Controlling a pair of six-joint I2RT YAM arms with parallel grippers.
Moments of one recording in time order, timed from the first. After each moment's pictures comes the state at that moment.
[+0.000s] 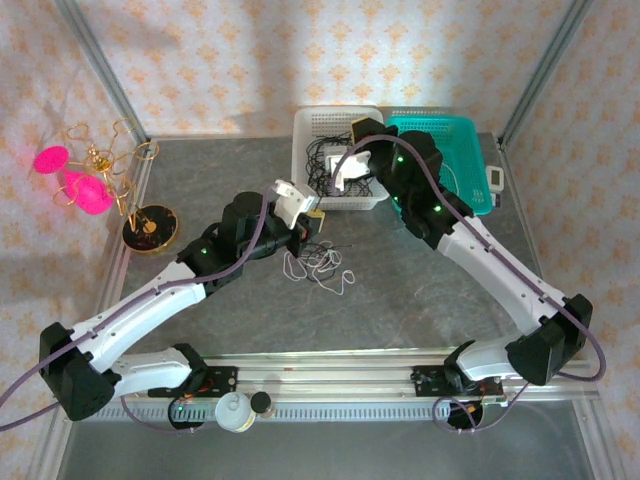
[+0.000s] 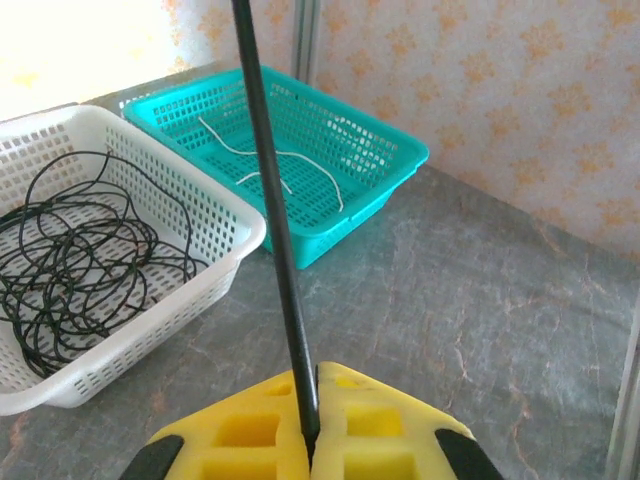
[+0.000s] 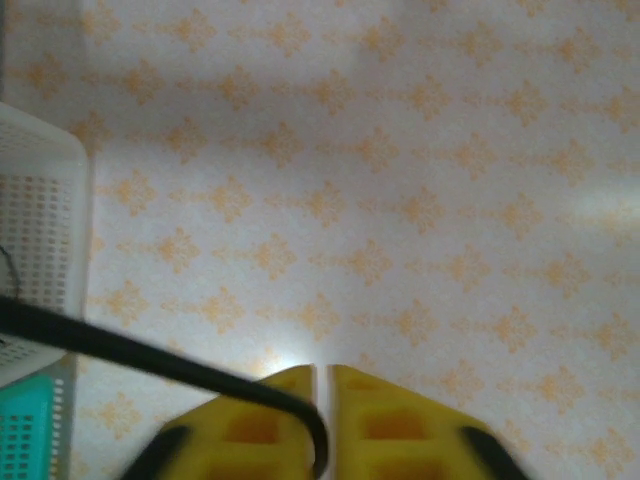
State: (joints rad) left arm -0.69 1.15 1.01 -0.19 0.16 -0.08; right arm 0.61 1.36 1.38 0.00 0.16 -1.62
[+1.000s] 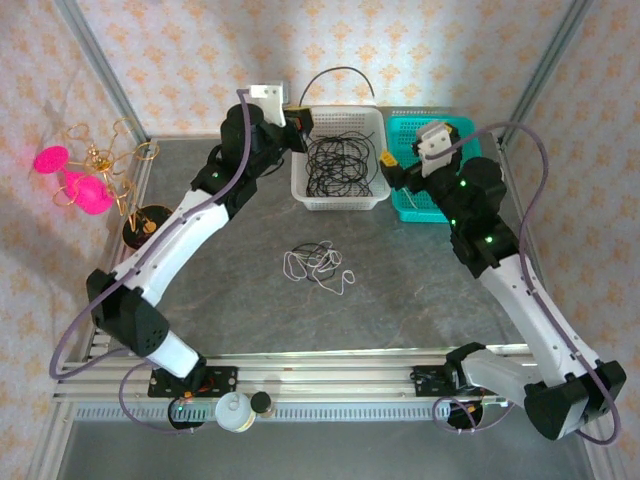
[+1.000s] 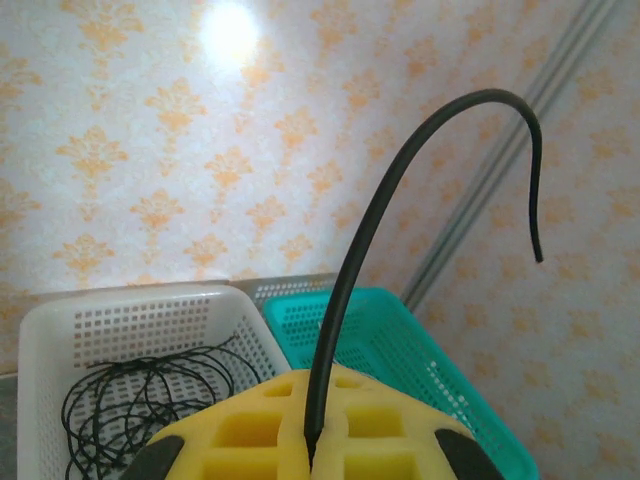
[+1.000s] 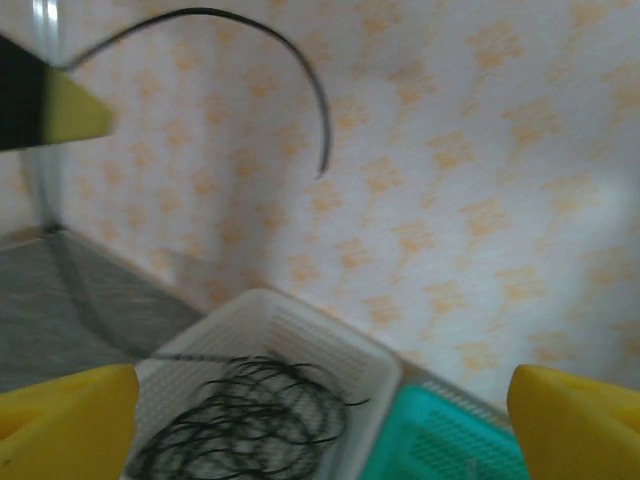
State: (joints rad) left arm -0.44 1.59 1.59 -0.07 0.05 -0.38; right arm 0.37 1.04 1.08 -0.02 -0.11 -0.26
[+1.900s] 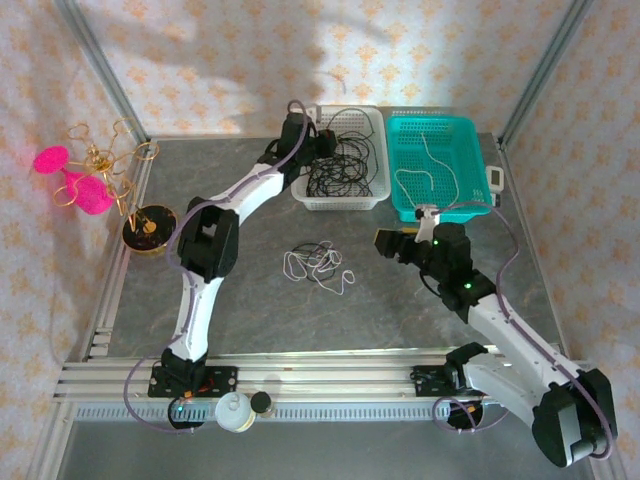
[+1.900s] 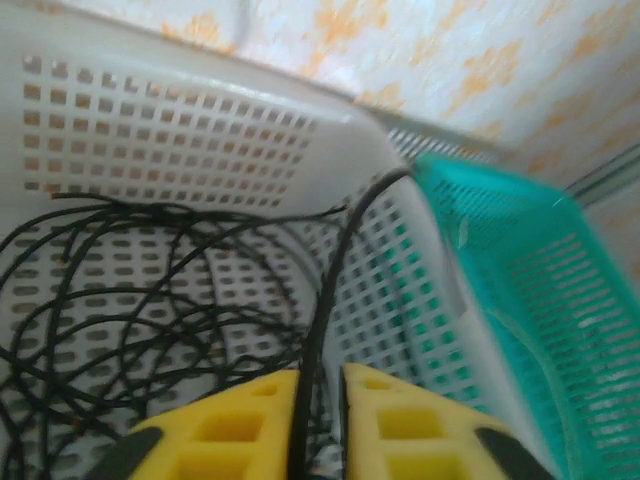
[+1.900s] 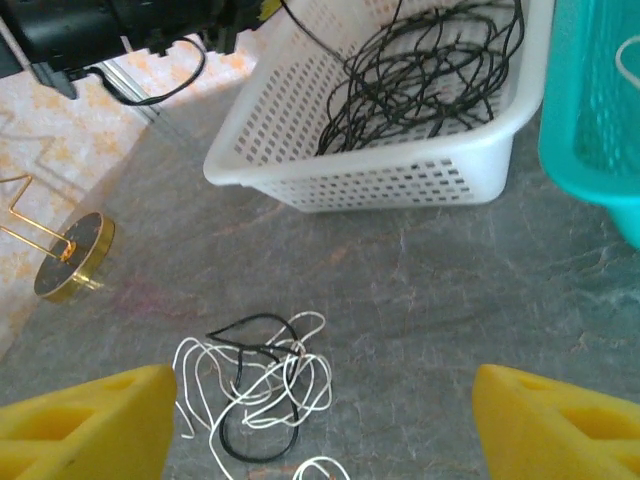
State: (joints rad) left arm -0.37 2.33 1.95 -0.02 0.14 -0.55; right arm 0.38 0.93 0.52 -0.02 -0.22 0.48
